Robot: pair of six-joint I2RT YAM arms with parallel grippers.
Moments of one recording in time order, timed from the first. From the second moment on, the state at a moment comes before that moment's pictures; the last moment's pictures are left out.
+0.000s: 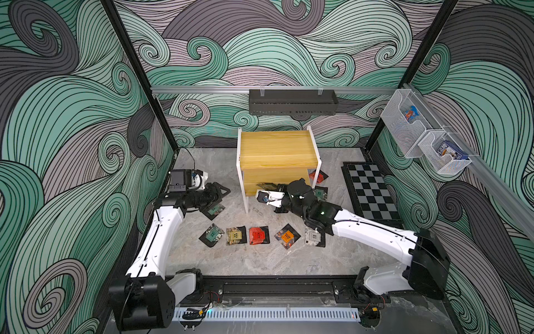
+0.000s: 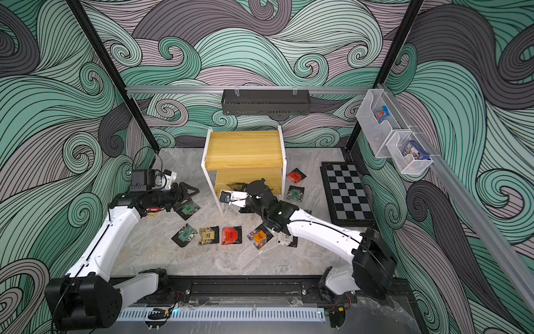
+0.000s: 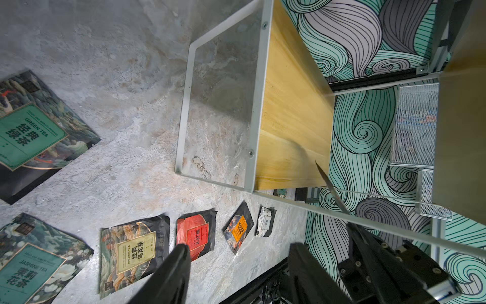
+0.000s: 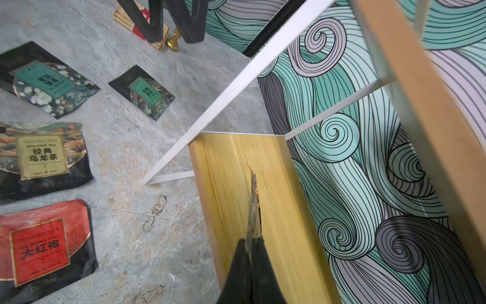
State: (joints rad) left arm 0.06 1.12 0.98 -0.74 0.69 -0.55; right arm 0.91 1.36 1.02 -0.08 0.17 -0.77
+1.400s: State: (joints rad) left arm -0.06 0.97 0.99 -0.43 1.21 -0.55; right arm 0.78 1.32 1.36 -0.41 -0.63 0.10
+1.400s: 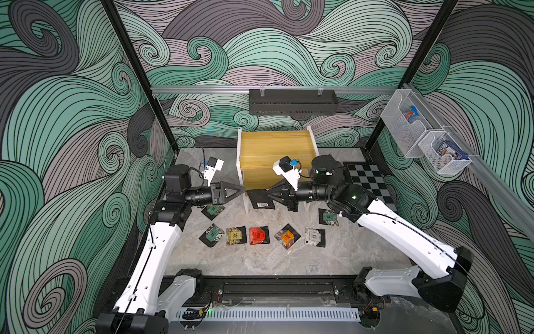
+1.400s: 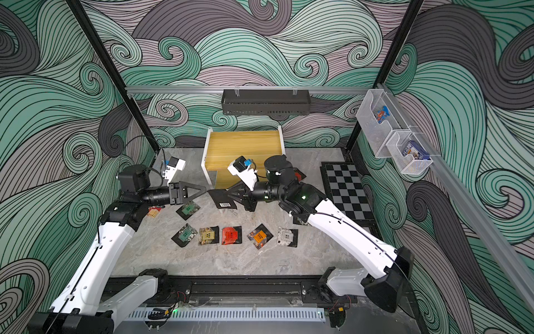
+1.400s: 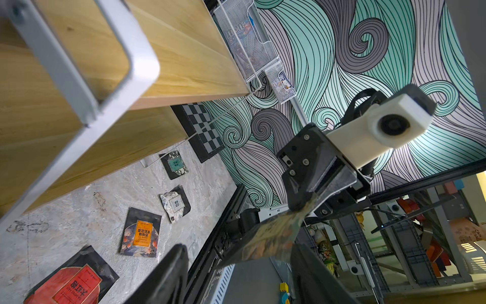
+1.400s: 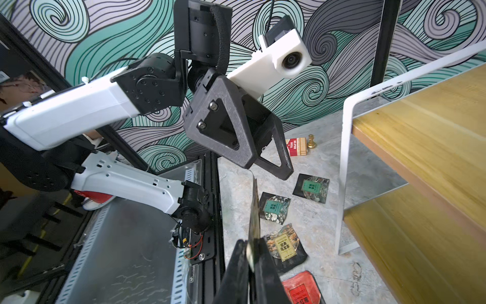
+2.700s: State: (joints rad) left arm -0.12 0.93 1.12 -0.74 0.77 -0.30; right arm 0.57 1.23 1.26 -0.42 -0.67 0.20
